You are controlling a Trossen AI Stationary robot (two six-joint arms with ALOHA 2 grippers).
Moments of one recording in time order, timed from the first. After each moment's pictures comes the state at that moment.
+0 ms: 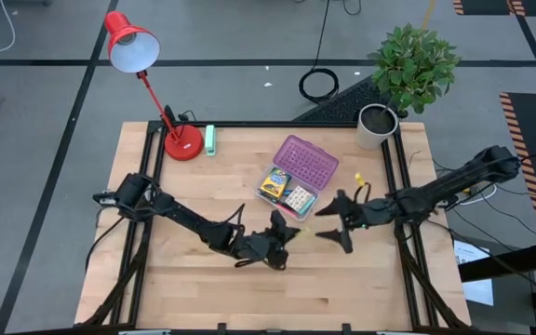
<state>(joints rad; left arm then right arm) -0.36 1.98 1.17 0.44 -0.64 0.87 0.35 1.01 0.43 0.18 0.25 0.43</state>
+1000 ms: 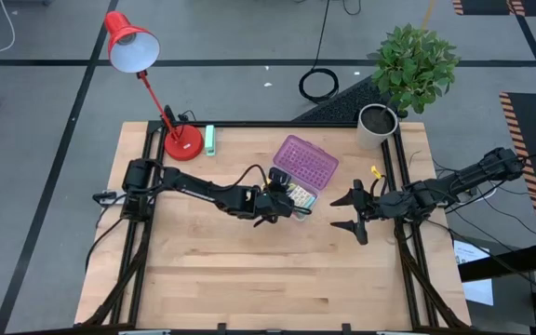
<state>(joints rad) -0.08 1.98 1.30 -0.10 -0.64 0.67 0.36 0.72 0.43 -0.17 0.31 0.33</state>
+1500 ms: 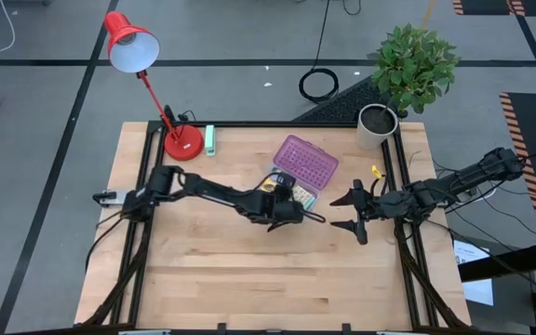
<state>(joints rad) -0.09 2.18 1.56 -0.43 -0.73 0.61 0.36 0.72 0.43 -0.16 0.31 0.33</state>
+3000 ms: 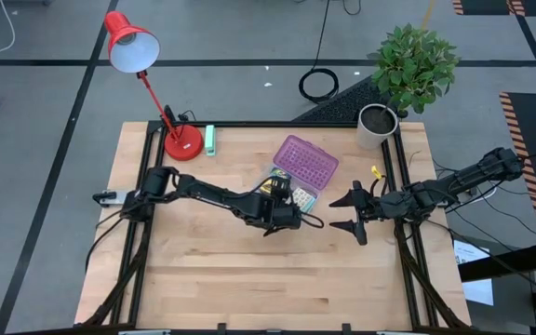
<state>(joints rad) -0.13 2.14 1.60 -0.59 -0.66 0.38 0.36 0.72 0.40 -0.09 0.31 0.38</state>
